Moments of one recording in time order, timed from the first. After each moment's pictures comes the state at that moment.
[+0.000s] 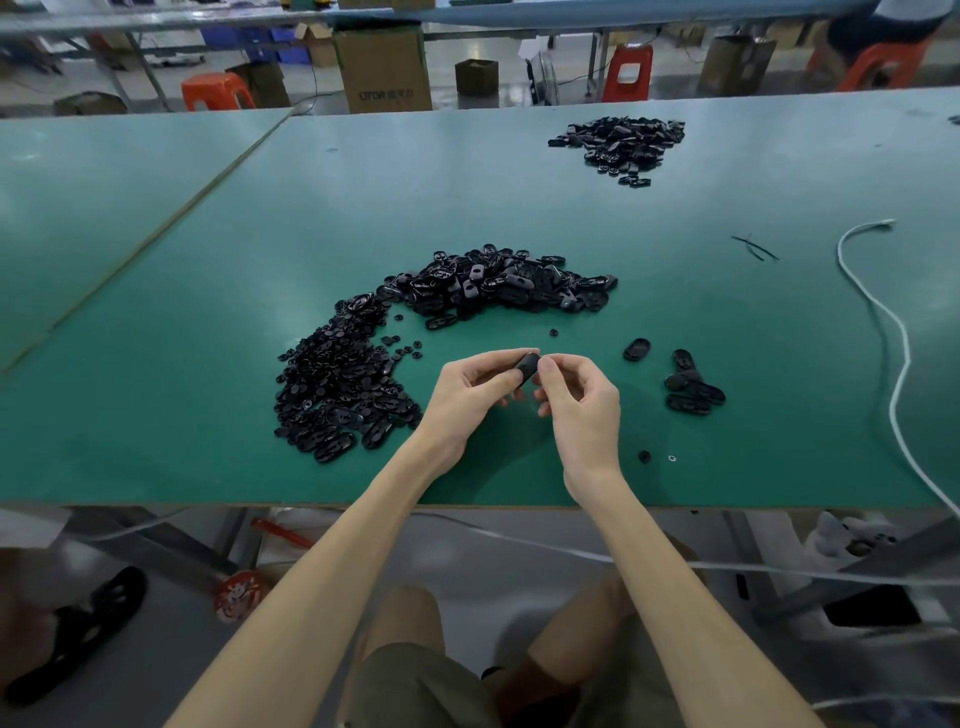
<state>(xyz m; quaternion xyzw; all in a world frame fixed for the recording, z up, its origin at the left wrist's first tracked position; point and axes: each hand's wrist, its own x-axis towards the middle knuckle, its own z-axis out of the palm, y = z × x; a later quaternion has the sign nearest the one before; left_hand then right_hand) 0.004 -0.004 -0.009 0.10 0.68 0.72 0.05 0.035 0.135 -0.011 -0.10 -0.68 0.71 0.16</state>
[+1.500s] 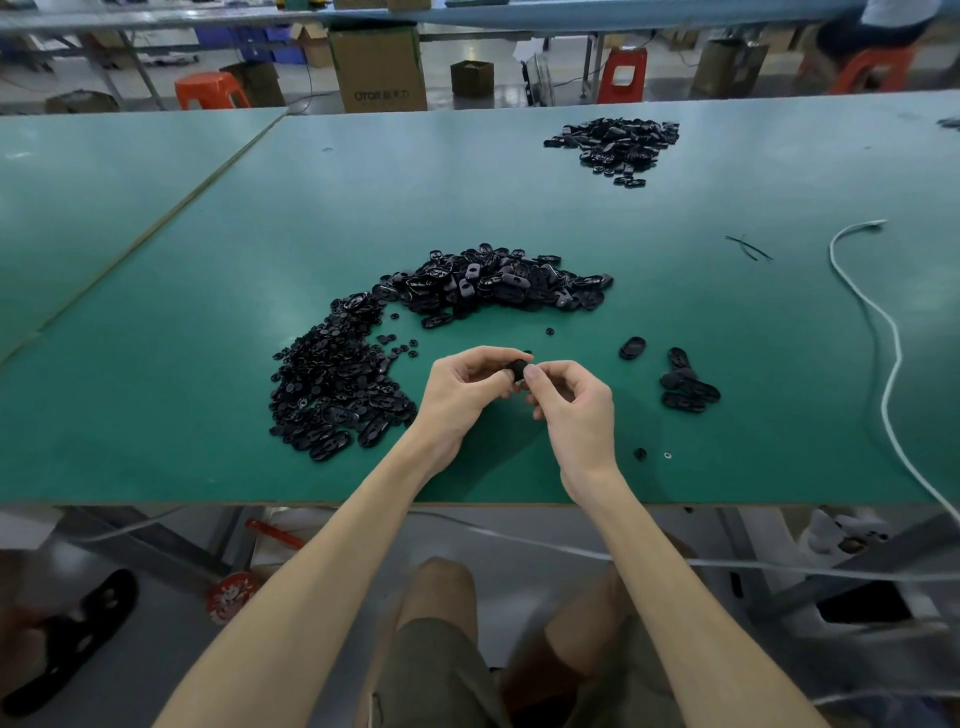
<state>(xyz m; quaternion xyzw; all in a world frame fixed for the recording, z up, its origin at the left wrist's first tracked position) 0.007 -0.002 -0.007 0.09 0.67 0.73 0.02 0.039 0.137 -0.012 -0.06 -0.69 0.71 0.13</state>
